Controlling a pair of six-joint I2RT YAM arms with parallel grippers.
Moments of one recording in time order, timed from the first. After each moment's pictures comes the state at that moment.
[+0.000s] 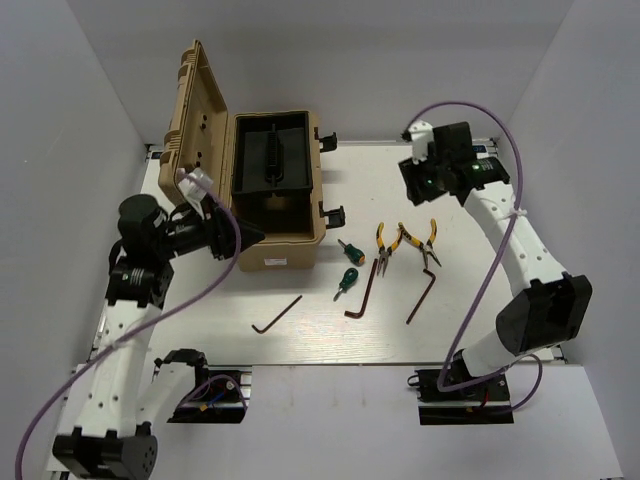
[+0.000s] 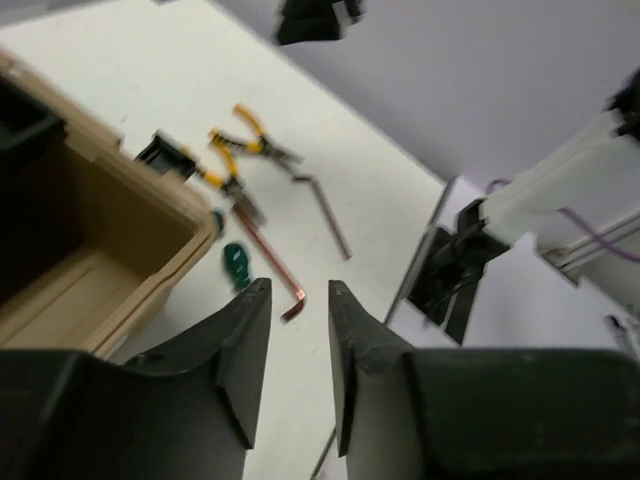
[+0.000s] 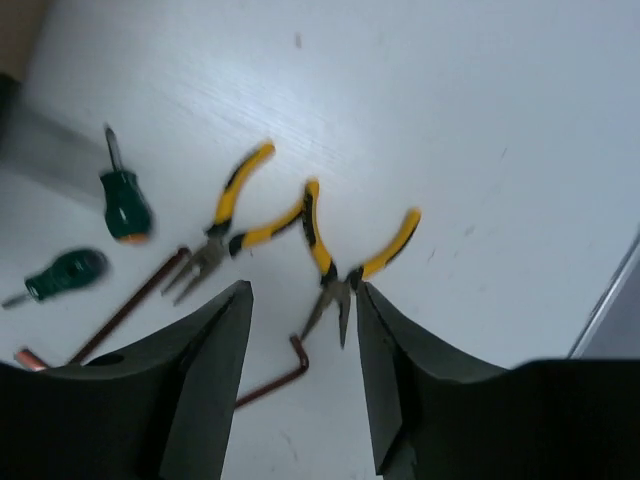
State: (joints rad) left arm -0.08 0.79 0.98 -0.30 1.02 -0.29; right arm 0.36 1.52 1.59 -0.81 -0.05 -0.28
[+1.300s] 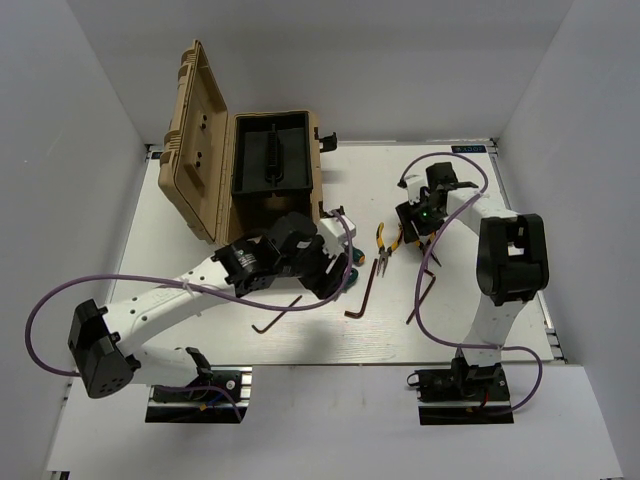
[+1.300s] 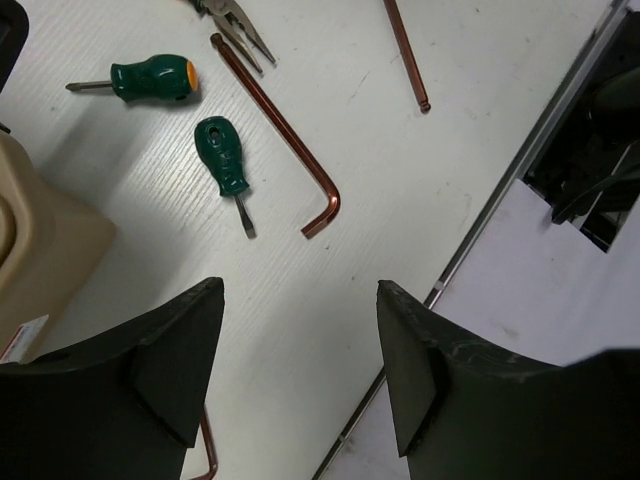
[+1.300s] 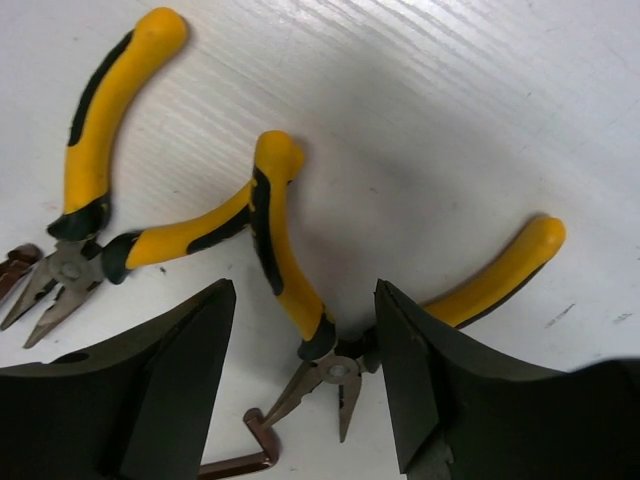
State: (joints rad) left arm -0.95 1.28 1.13 -0.50 0.13 -0.10; right arm 0.15 1.88 1.29 -0.58 -0.25 -0.37
